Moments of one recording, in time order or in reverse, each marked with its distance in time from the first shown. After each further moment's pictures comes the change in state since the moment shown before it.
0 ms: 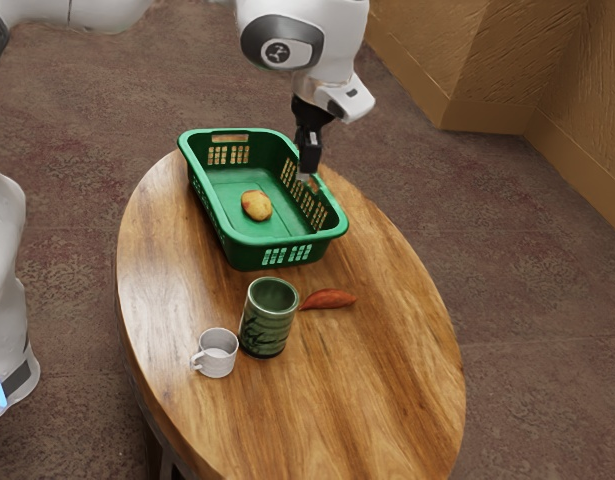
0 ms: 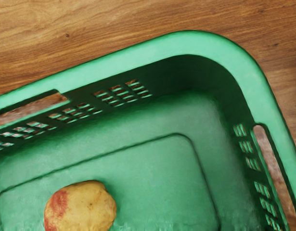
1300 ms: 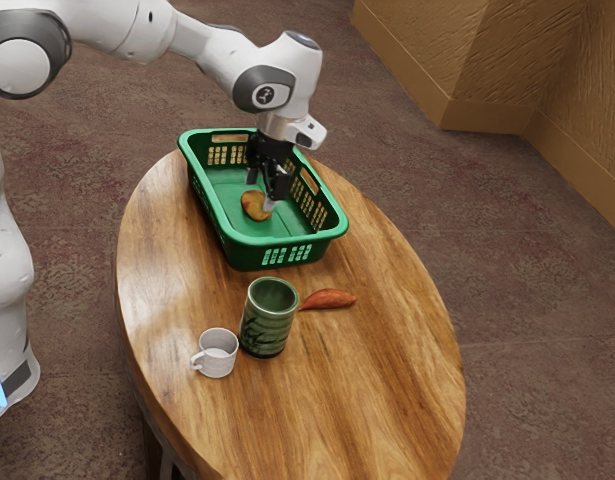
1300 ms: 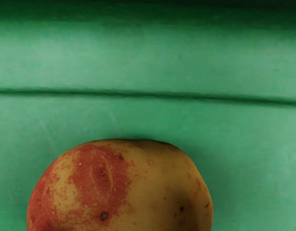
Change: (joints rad) arm 0.441 0.155 -0.129 -0.188 -0.219 0.195 -0.012
